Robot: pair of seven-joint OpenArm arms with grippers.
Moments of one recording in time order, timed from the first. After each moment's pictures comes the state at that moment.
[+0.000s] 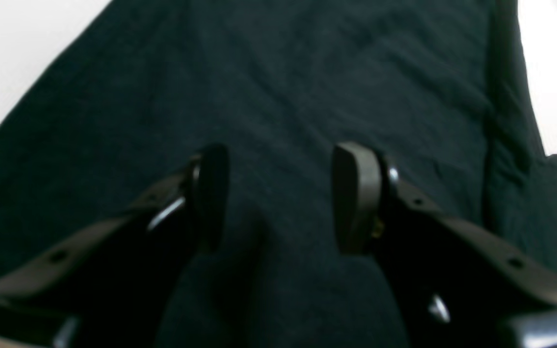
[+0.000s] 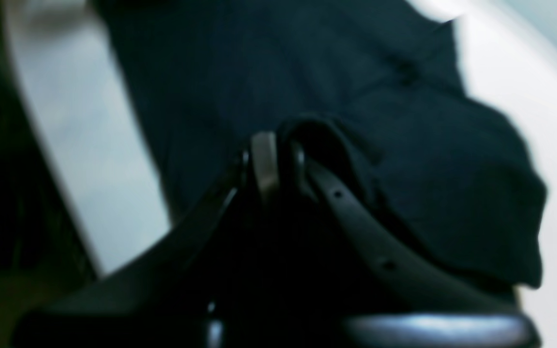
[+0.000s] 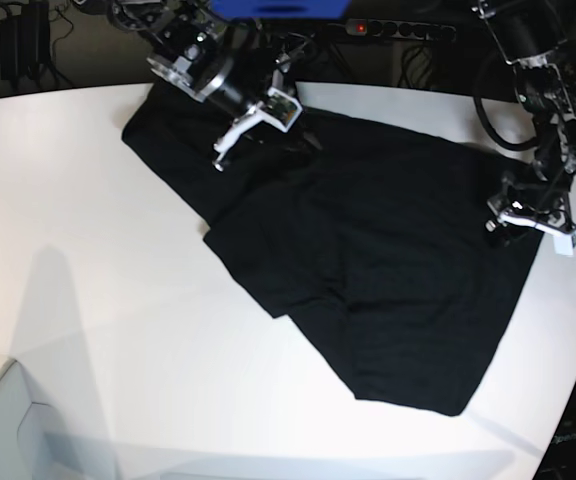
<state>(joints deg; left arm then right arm) 2.5 -13.0 -29.8 82.3 -38.0 -13.5 45.4 -15.9 17.1 -36.3 92.3 -16.0 9.2 4.5</state>
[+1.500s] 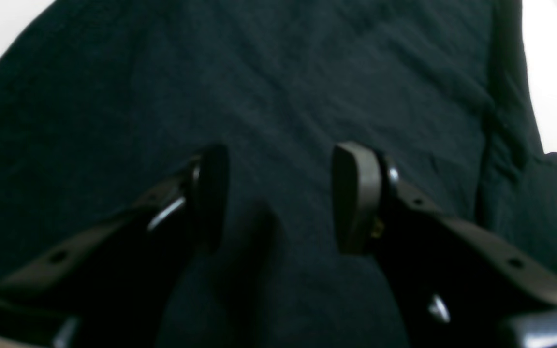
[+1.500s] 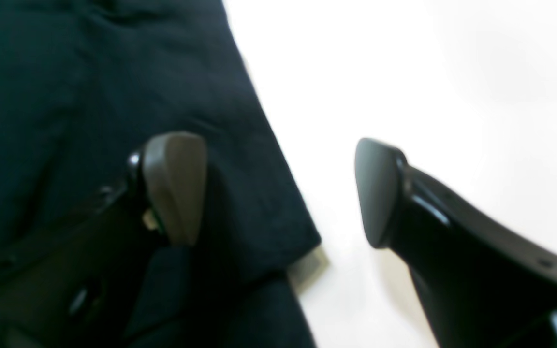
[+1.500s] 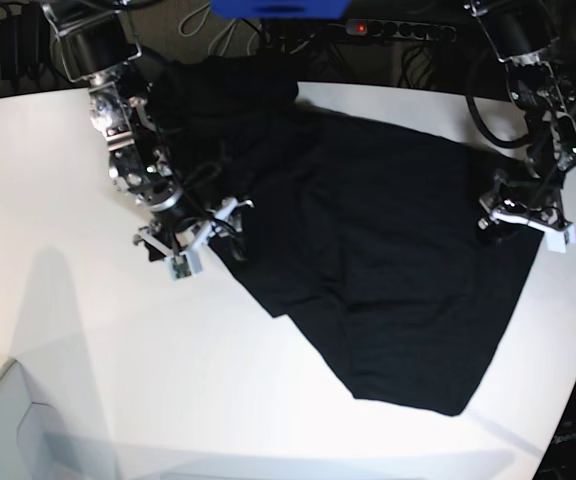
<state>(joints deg) 2.6 -11.2 -29.8 82.2 -37.9 -13.5 45.3 2.1 10.5 -15.2 76.4 13.6 8.8 -15.5</state>
